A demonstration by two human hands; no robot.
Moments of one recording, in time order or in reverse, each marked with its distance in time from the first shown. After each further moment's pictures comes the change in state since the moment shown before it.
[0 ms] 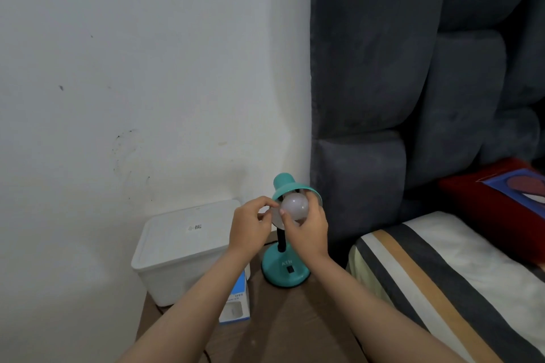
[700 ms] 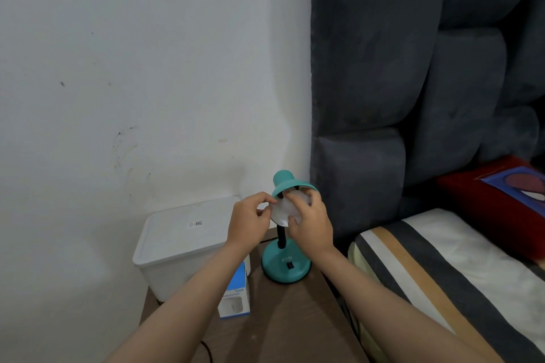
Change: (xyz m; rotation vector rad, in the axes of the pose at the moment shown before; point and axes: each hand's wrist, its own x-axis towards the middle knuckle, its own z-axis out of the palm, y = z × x) left_hand 0.001 0.000 -0.005 0.033 -0.028 -0.016; right_hand 0.007 0.000 -0.010 -0.410 -0.148 -0.235
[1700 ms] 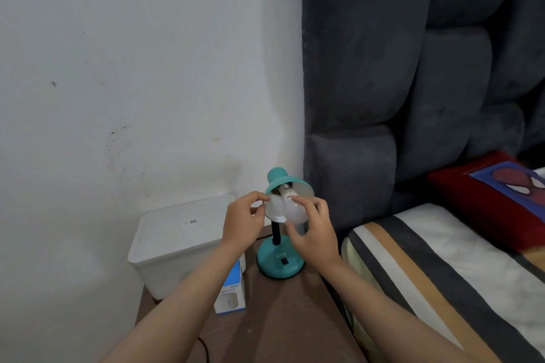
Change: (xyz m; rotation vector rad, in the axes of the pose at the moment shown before) left_hand -0.004 -0.004 0.003 -0.012 0.013 -0.042; right_hand -0.030 0.015 -0.016 0.206 0.106 -0.071
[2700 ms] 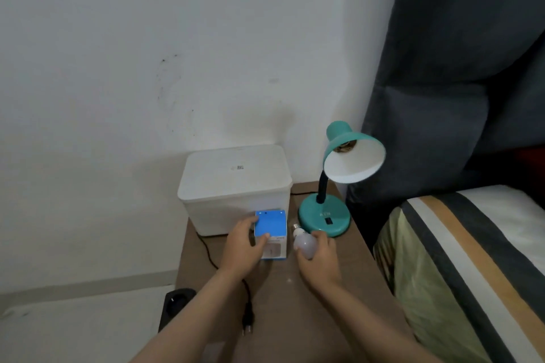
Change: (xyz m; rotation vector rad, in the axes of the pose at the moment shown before) left_hand -0.109 -0.143 -0.038 0.186 -0.025 -0.322; right_hand -0.118 0.022 0.111 -0.090 -0.365 0.589
